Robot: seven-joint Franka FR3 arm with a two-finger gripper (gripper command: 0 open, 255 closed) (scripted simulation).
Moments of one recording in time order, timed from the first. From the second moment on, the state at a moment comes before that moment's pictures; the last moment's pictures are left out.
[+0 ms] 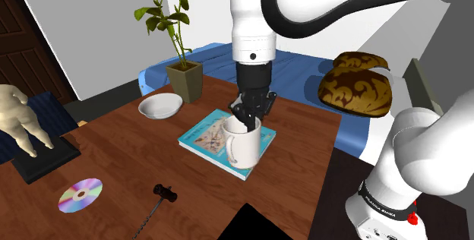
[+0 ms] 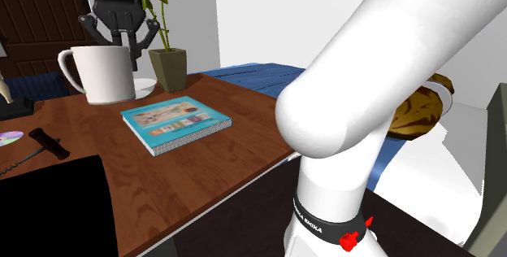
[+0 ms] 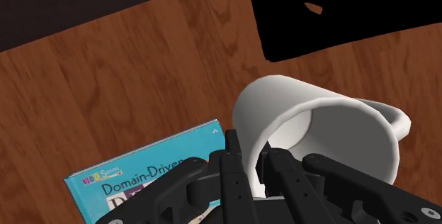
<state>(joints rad) 0.17 -0.46 0.33 -2.27 0.30 1.74 0.57</state>
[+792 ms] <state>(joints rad) 0.23 -0.12 0.56 -1.95 0.24 1.81 0.89</state>
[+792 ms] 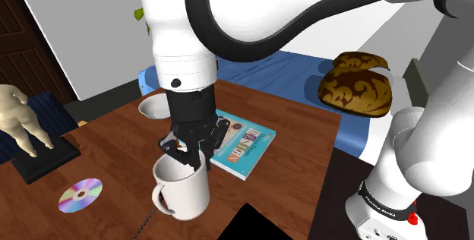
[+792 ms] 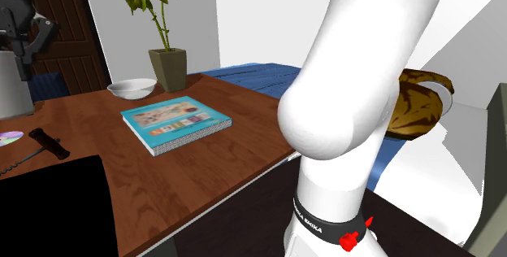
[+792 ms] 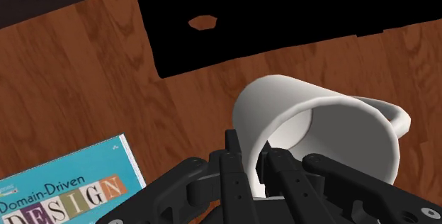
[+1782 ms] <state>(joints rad) 0.36 0.24 0.65 -1.67 0.03 1.86 1.15</state>
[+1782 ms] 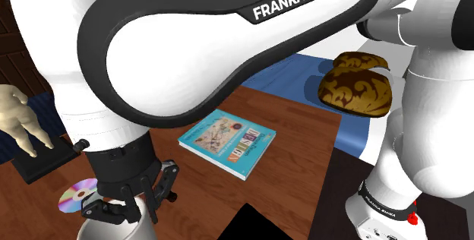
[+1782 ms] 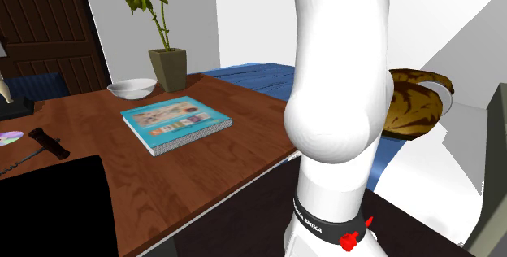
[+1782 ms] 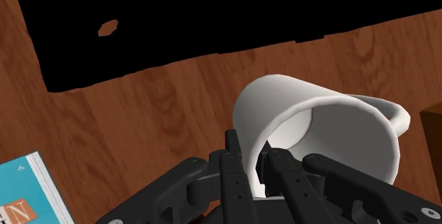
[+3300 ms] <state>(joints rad) 0.37 0.34 0.62 -1.86 -0.03 2.14 1.15</state>
